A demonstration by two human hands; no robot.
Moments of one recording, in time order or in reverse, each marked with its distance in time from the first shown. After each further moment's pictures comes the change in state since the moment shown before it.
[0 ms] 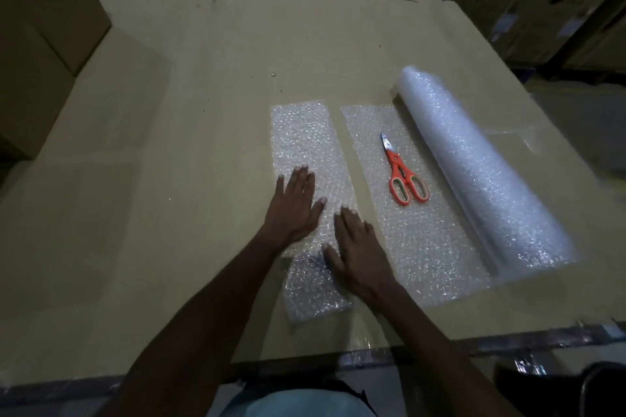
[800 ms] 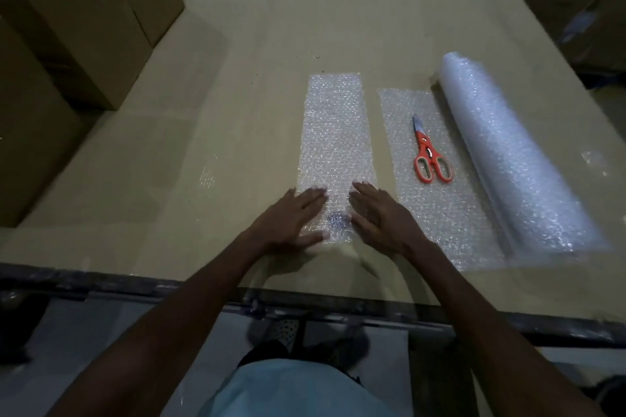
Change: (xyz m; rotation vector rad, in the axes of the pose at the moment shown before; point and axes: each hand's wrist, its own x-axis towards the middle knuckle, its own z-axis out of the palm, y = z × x) left_hand -0.124 -0.011 -0.015 -0.006 -0.128 0.238; right_hand -0.014 0.023 -0.031 0.191 0.002 -0.290
